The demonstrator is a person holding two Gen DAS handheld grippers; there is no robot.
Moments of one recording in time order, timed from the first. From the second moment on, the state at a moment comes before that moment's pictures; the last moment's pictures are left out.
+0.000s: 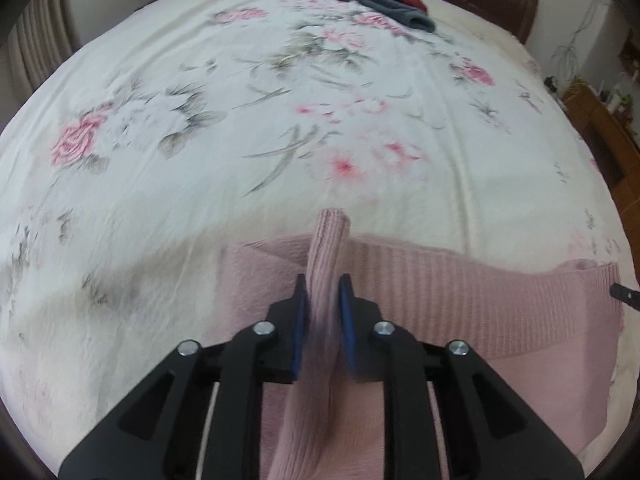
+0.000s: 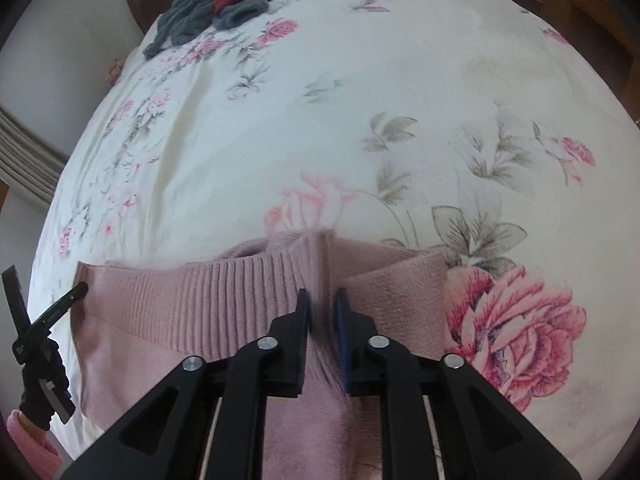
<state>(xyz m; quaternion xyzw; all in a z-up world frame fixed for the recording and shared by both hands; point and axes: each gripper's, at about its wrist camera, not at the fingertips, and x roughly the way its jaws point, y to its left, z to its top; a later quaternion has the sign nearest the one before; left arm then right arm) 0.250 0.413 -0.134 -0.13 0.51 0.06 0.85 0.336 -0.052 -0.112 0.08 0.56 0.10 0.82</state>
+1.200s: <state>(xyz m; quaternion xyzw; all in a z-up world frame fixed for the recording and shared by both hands) 0.119 0.357 -0.159 -0.14 0.57 -0.03 0.81 0.156 -0.077 -0.138 0.08 0.62 0.15 0.77</state>
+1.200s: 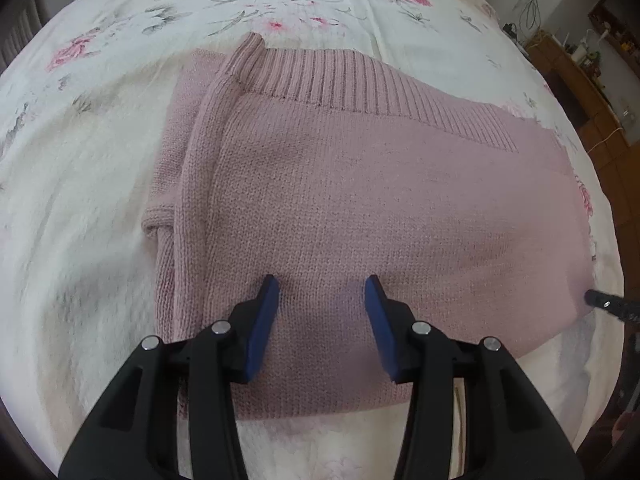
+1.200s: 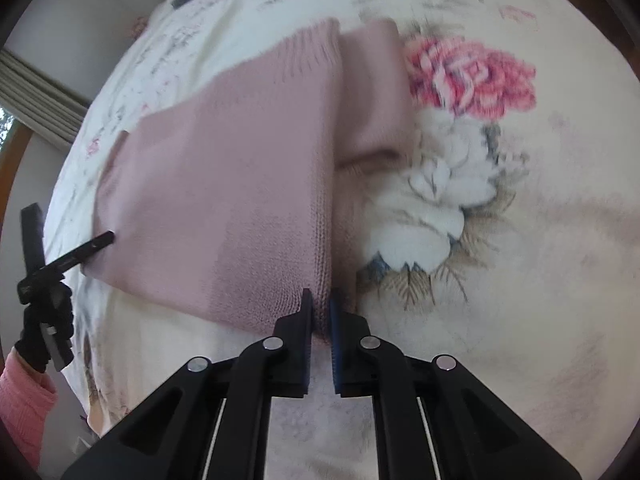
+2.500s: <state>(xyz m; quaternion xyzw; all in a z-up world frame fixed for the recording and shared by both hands) 0.193 0.305 -0.156 -0.16 0.56 -0.05 0.81 0.245 -0.120 -0.160 0.24 0.59 0.18 0.75</state>
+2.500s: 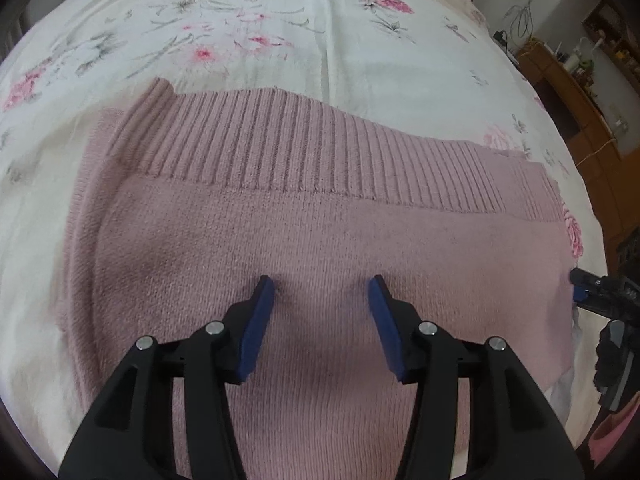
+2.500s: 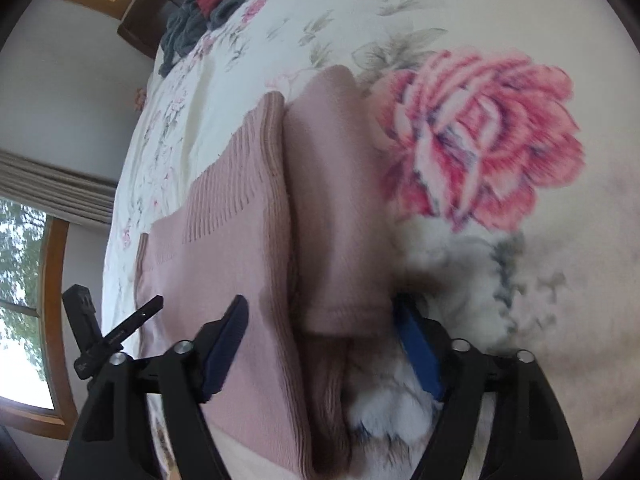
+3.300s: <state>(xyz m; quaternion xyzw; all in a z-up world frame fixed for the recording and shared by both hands) 0.188 0.313 -0.147 -0.17 0.56 -0.06 0.81 0.252 -0.102 -0.139 0.27 0.58 0.17 0.75</state>
